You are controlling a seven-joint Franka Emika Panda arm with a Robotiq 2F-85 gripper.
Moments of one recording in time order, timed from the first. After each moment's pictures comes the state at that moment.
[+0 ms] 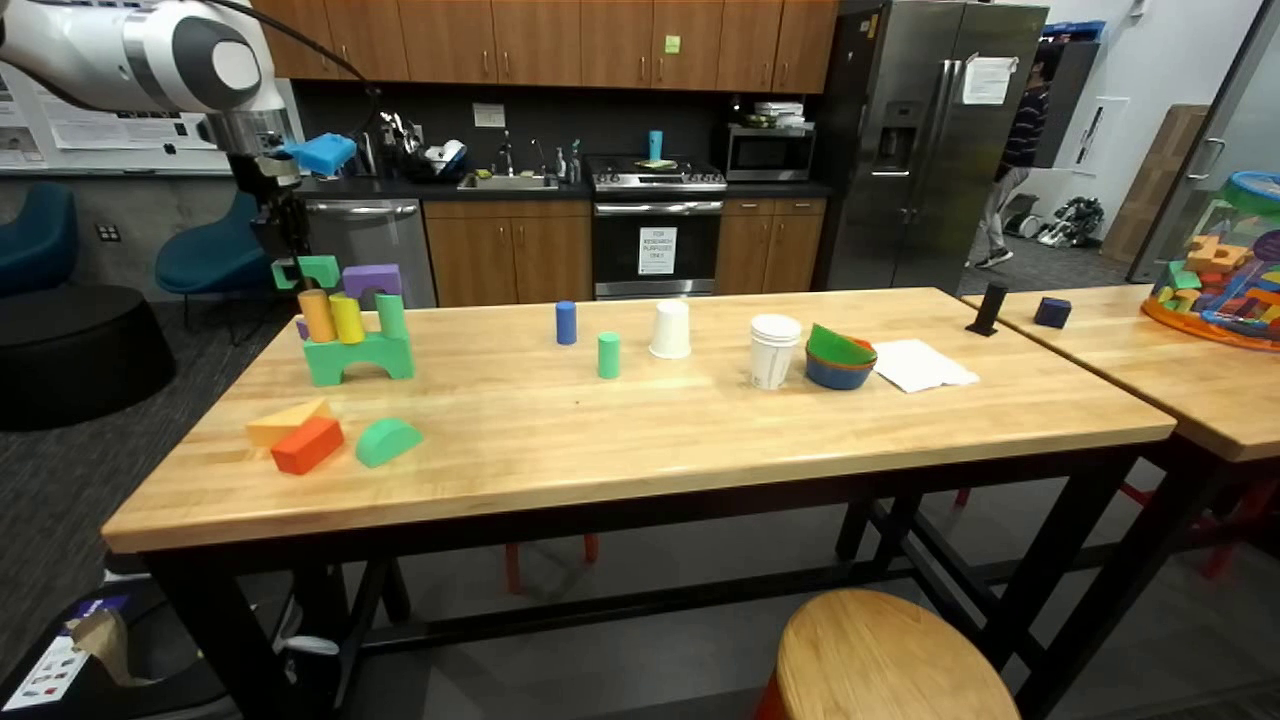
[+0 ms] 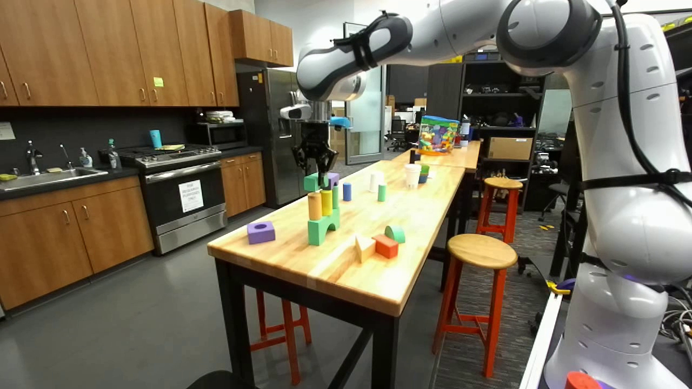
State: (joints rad) arm -0.01 0.29 0.10 -1.59 -0.03 1.96 -1.76
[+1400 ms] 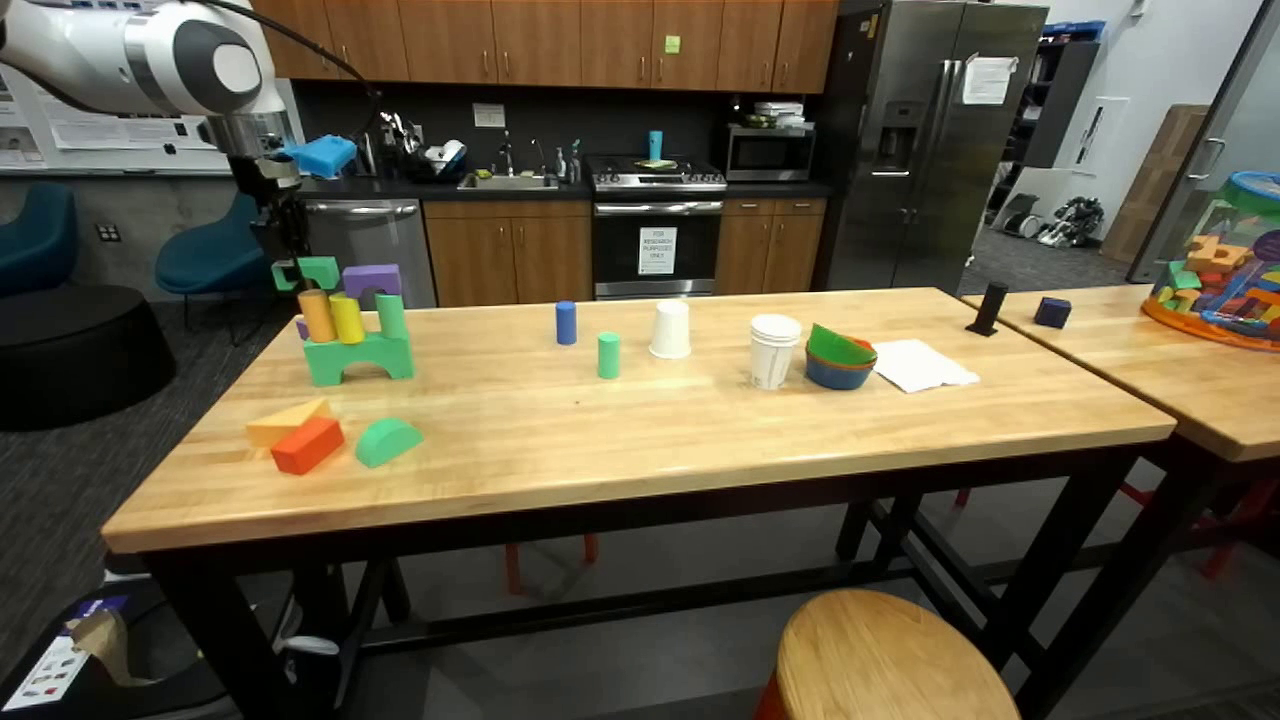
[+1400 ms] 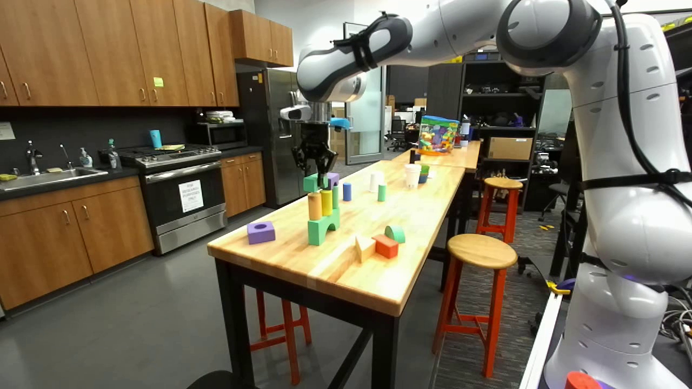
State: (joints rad) arm -0.01 0.29 0.10 -1.60 -0.03 1.97 -1.76
